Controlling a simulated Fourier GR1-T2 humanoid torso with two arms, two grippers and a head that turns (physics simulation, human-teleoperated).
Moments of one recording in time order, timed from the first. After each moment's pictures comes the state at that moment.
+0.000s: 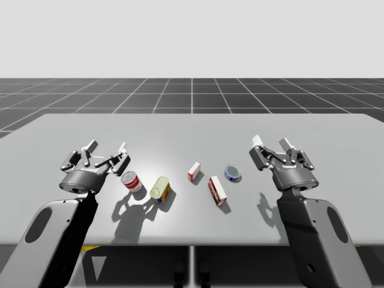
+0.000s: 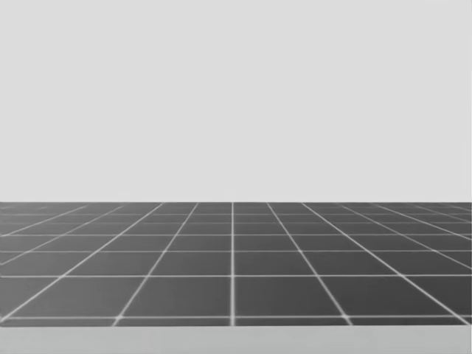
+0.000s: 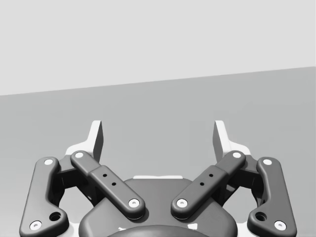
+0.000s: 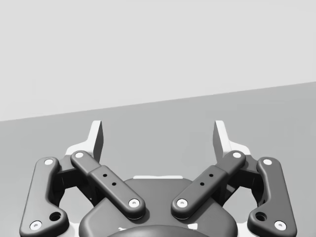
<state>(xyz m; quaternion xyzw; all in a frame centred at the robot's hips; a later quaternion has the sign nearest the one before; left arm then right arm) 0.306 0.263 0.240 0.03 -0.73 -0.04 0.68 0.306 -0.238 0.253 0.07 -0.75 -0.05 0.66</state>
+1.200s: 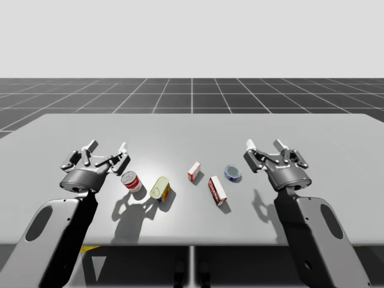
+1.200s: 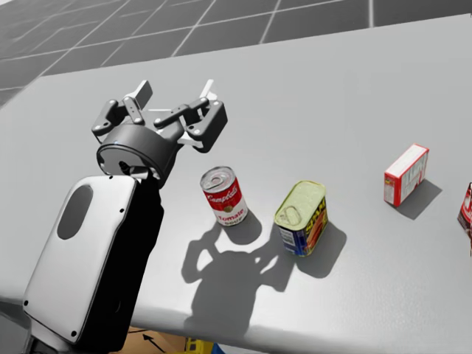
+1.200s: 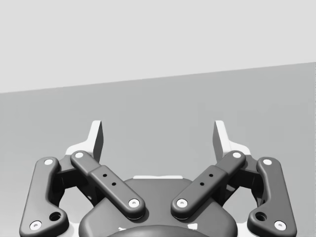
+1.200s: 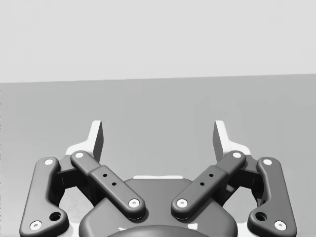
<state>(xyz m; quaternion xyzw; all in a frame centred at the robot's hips) 0.308 0.265 0.240 0.03 -0.73 -0.04 0.69 0.310 -0.234 0.247 0.05 -0.72 0.00 0.69</state>
